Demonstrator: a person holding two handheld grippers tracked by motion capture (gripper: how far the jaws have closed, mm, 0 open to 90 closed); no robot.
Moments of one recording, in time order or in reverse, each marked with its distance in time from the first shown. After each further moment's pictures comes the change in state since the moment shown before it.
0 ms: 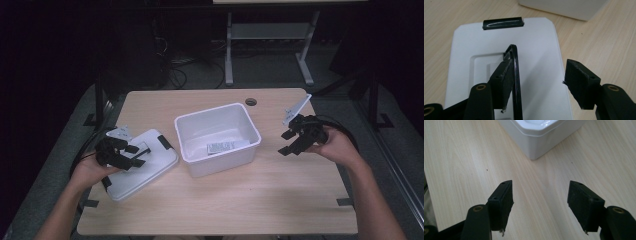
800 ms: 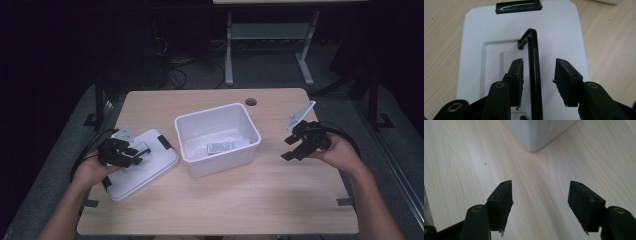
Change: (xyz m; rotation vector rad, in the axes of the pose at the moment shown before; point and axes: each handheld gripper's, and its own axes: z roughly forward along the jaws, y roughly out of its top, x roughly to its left) left arm 0.009 -0.008 0.015 0.072 0.088 -0.007; right arm 0.002 -0.019 0.009 -0.005 -0.003 0.026
